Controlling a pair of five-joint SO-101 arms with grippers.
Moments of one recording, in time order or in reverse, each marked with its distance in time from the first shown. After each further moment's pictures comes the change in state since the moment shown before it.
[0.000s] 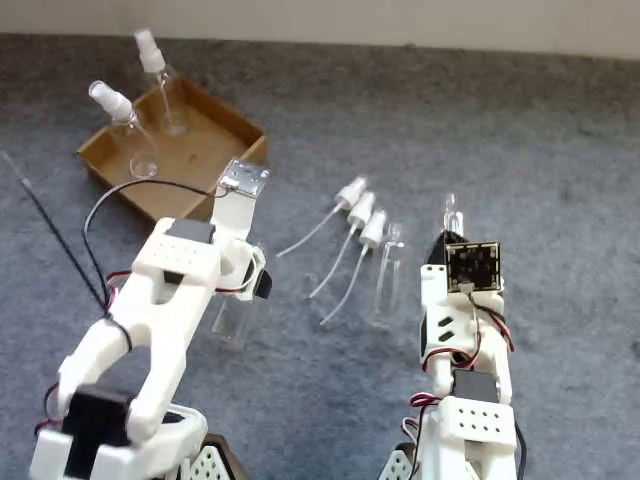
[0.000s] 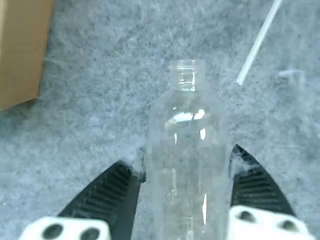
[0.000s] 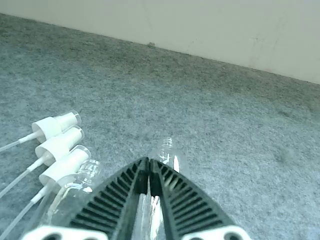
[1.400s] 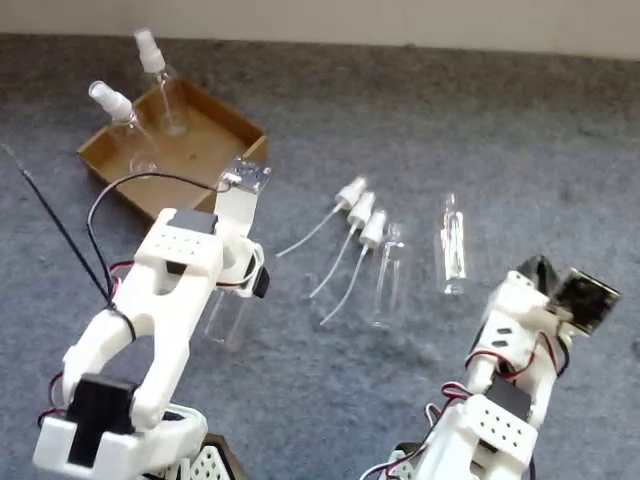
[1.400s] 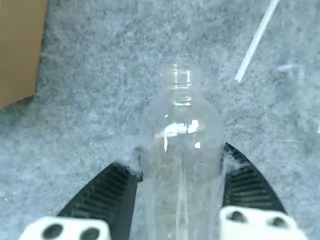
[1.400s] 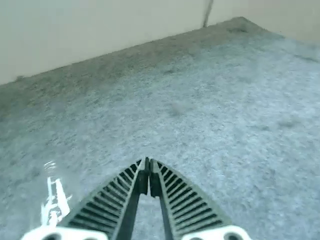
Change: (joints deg) left arm 0.0 2.9 -4.1 4.0 -0.1; right arm 24.9 0.0 0.0 0.0 -18.4
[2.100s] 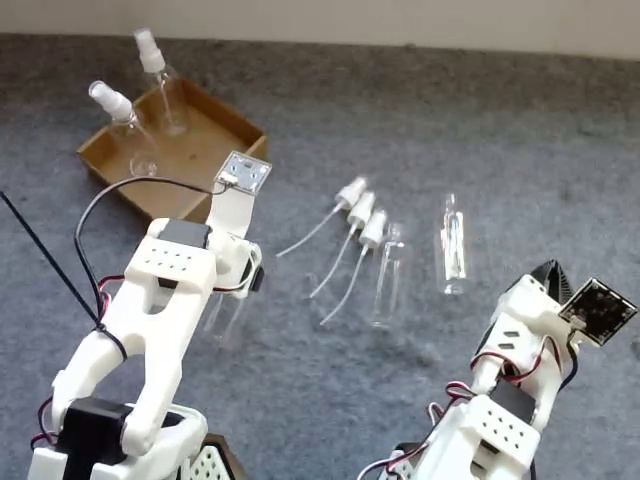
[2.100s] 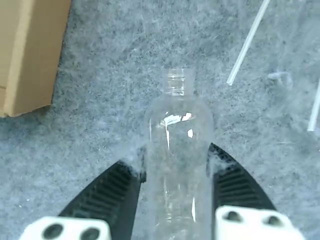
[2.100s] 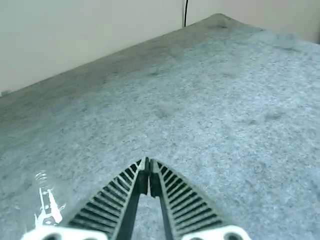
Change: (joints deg) left arm 0.0 -6.7 3.4 -2.1 -2.4; right arm 1.8 0.0 -0.2 0.0 -3.0
